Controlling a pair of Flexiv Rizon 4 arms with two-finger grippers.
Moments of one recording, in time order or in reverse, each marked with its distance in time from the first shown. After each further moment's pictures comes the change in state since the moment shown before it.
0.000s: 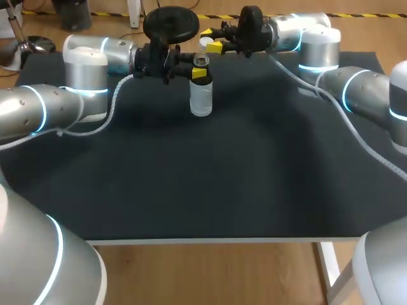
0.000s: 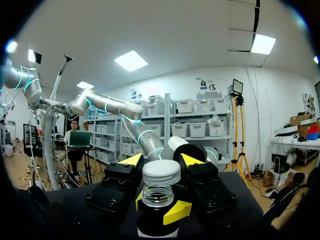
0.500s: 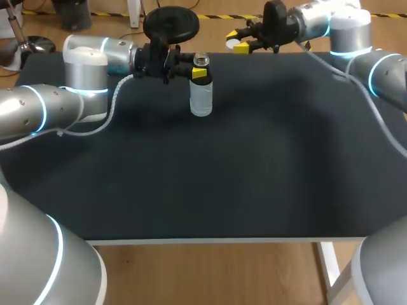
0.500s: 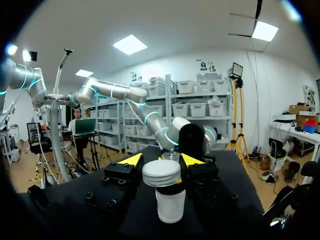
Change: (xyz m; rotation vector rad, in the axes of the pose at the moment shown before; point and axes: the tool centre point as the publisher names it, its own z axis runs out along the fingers) left arm 0.000 0.000 0.000 0.000 0.000 0.000; right arm 0.021 -0.006 -0.072 0.196 -0.013 0.046
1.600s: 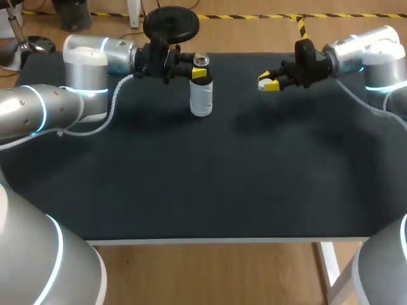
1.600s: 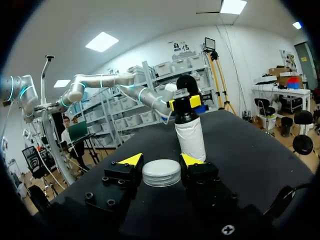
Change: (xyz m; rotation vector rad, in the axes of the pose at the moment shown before) left arm 0.000 0.000 0.000 0.000 0.000 0.000; right arm 0.072 -0.103 -0.059 0.095 -0.142 0.254
